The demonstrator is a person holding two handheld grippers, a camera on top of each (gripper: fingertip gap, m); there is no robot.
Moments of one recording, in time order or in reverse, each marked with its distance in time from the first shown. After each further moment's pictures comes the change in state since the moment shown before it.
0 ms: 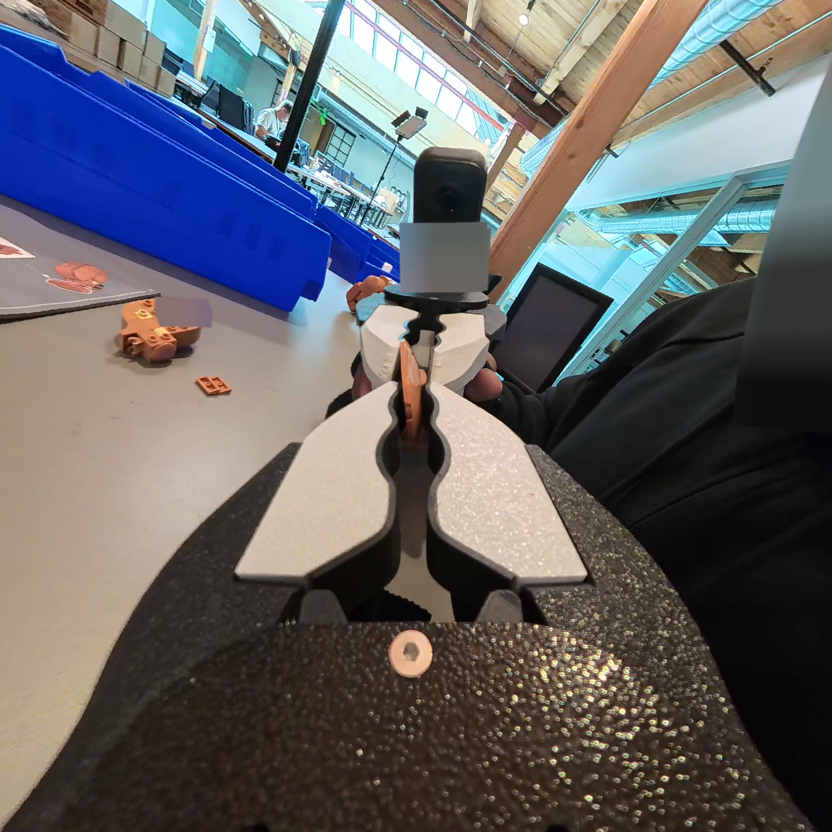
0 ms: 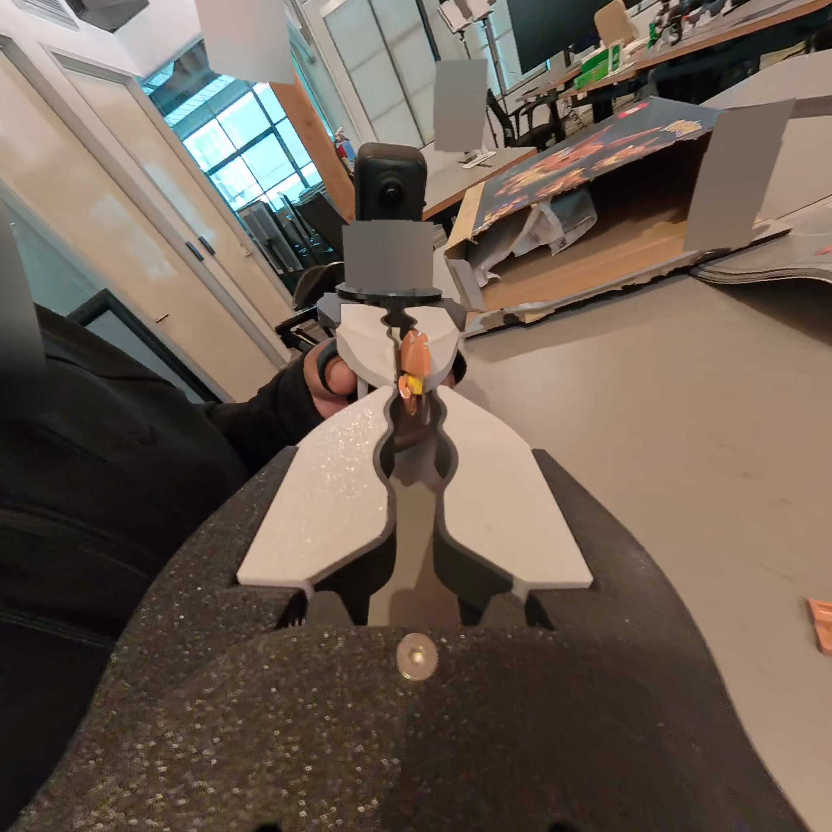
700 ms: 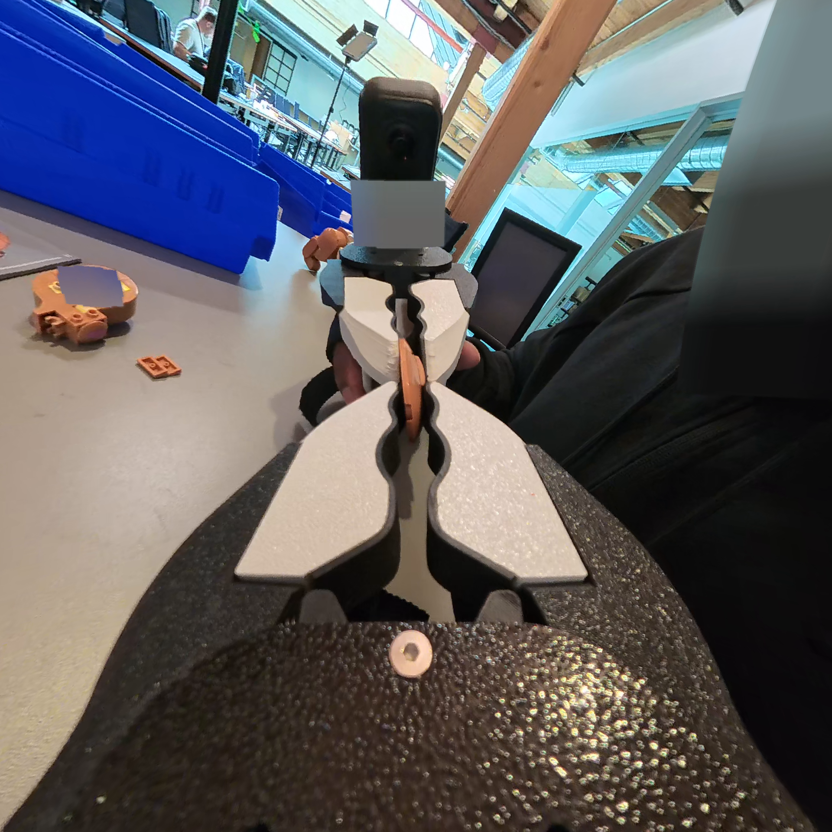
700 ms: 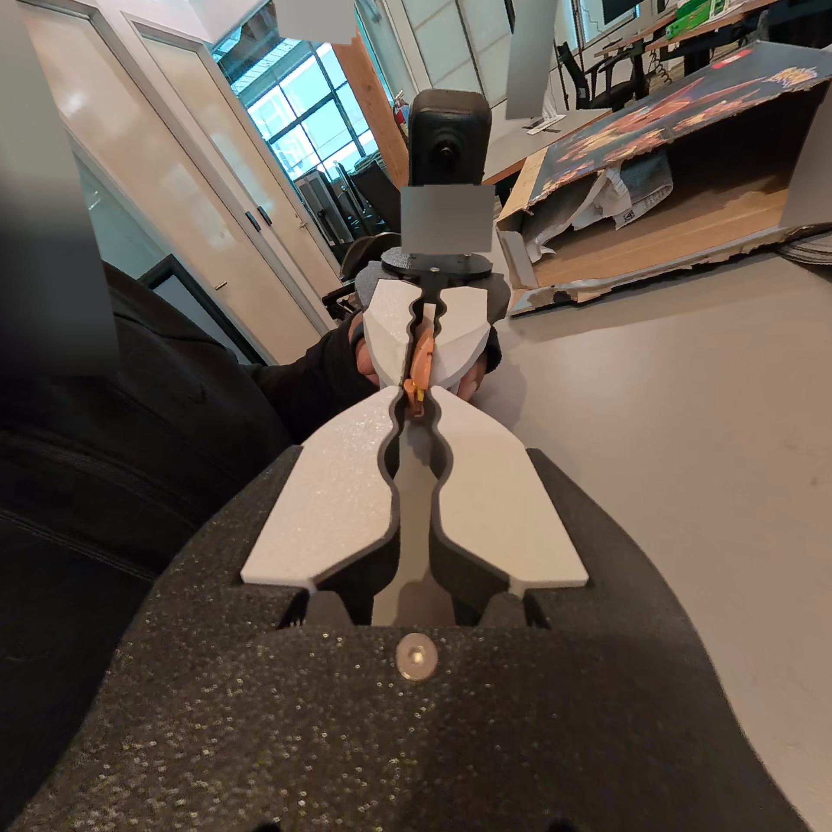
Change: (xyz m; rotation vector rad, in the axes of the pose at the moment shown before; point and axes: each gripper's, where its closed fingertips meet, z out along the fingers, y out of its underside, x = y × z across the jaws) left arm 0.011 0.014 0.003 -0.122 0.100 0.009; right arm -0.013 0.010 -0.007 -0.060 -0.134 -0.001
